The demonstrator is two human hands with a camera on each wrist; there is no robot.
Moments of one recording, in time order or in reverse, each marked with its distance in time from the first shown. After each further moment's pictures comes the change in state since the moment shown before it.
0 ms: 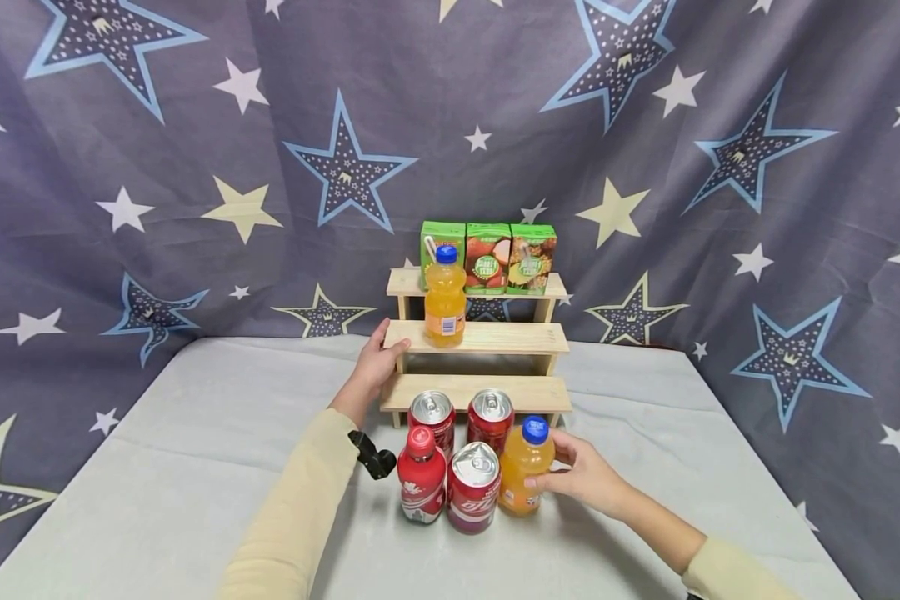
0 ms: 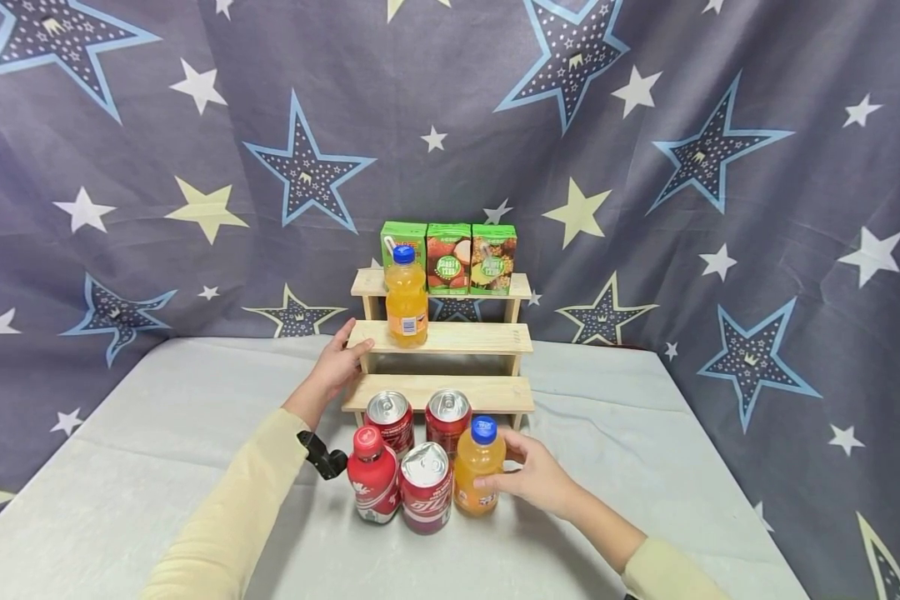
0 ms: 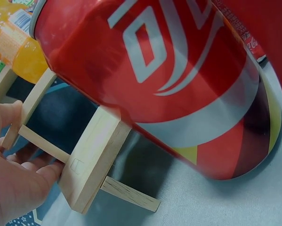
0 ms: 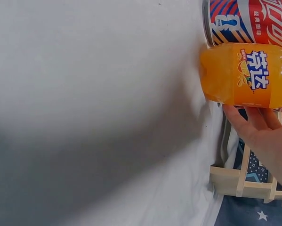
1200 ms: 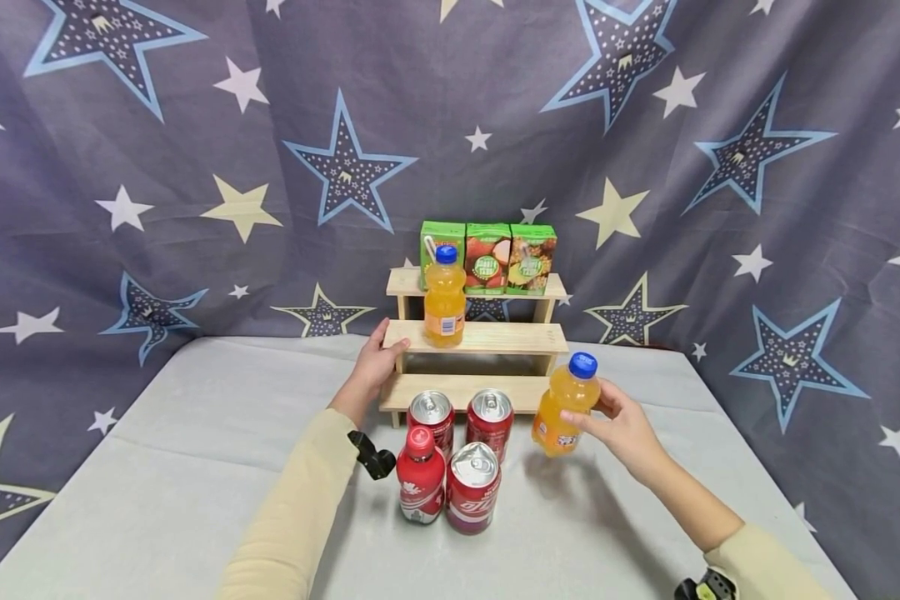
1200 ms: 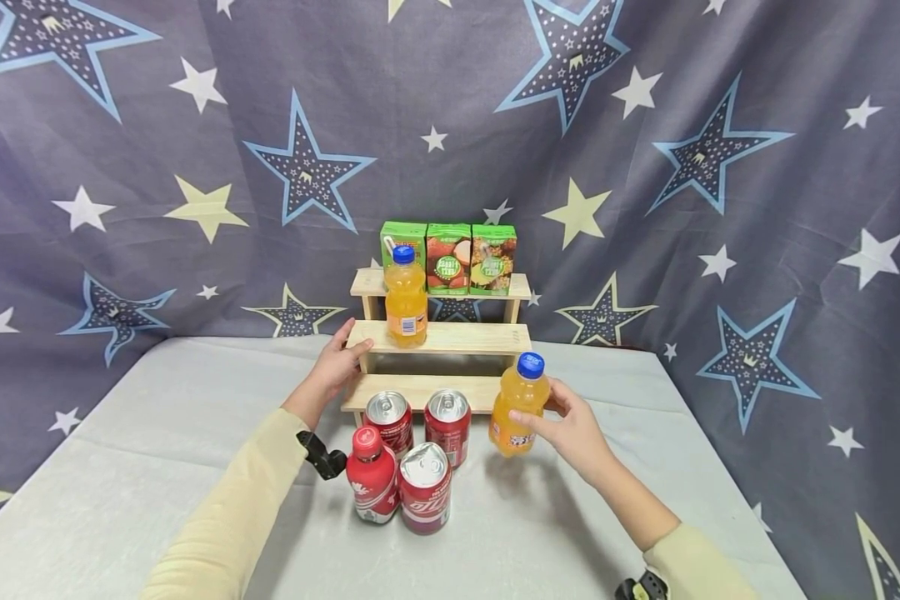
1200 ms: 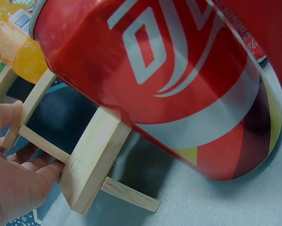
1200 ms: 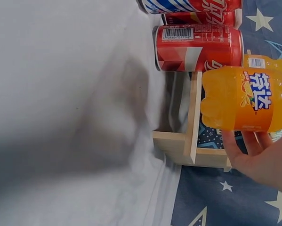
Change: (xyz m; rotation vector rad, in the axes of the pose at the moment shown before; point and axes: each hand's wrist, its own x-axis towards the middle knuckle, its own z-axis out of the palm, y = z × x) left_hand -0.001 0.000 0.000 -0.026 0.002 0.006; right_hand 0.006 -0.037 -0.046 -0.094 0.347 0.055
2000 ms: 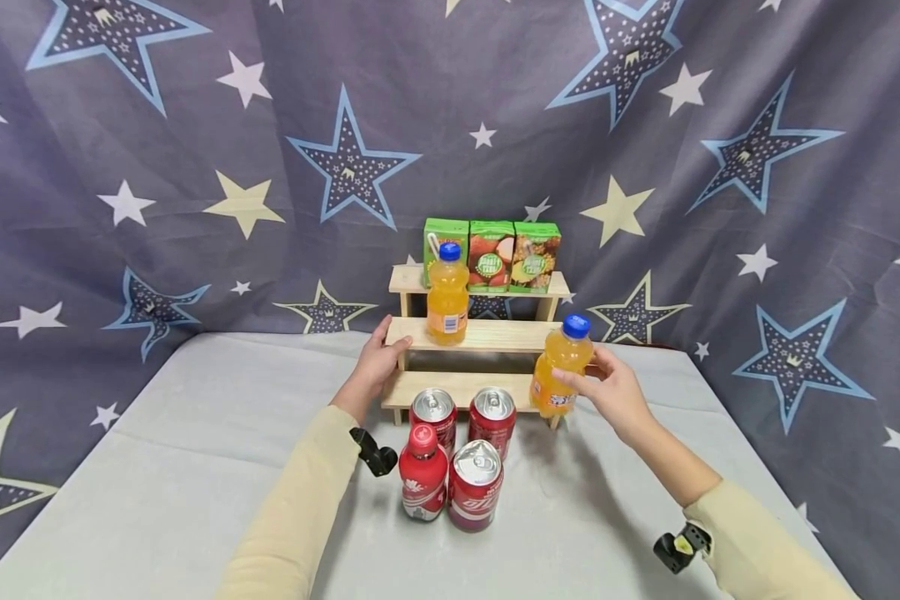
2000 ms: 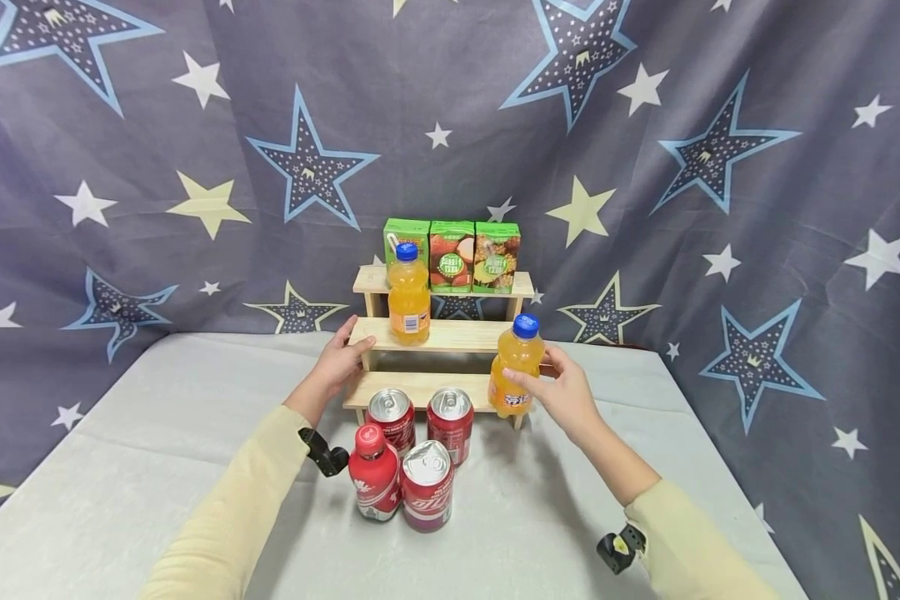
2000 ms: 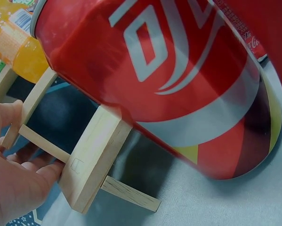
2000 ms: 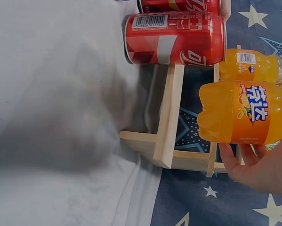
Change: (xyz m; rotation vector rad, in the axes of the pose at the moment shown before) left_hand 0.001 -0.003 -0.001 -0.024 -0.011 0.040; right_hand 0.036 -0.025 0.003 0.001 0.055 0.072
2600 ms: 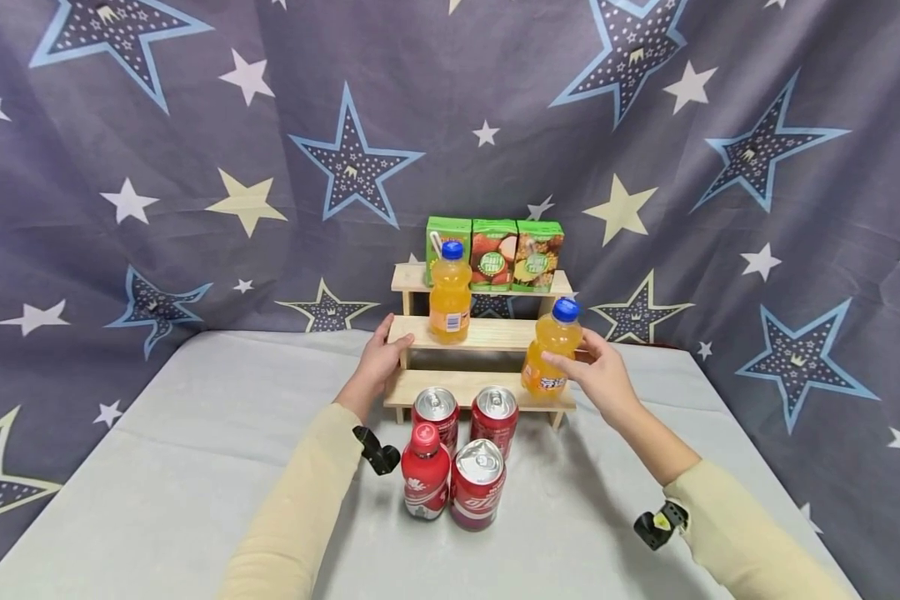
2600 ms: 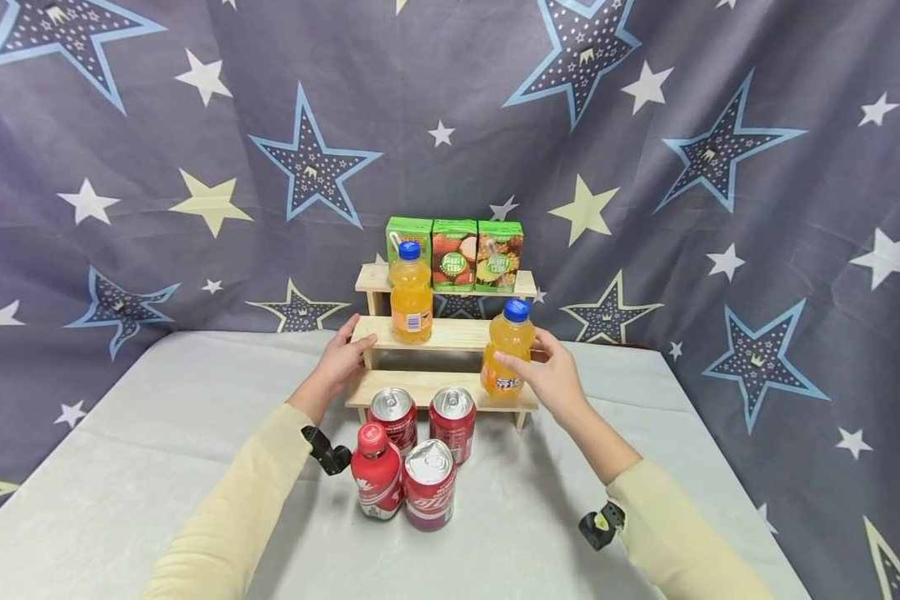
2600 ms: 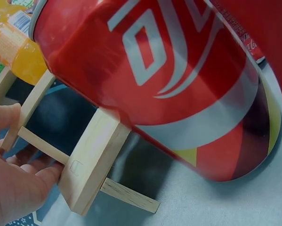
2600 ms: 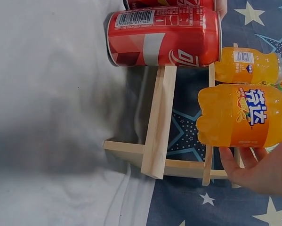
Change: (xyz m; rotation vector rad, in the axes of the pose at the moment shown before) left_hand -0.002 0.004 0.002 -0.023 0.023 -0.025; right_hand 0.023 -0.004 0.013 0.069 0.021 0.004
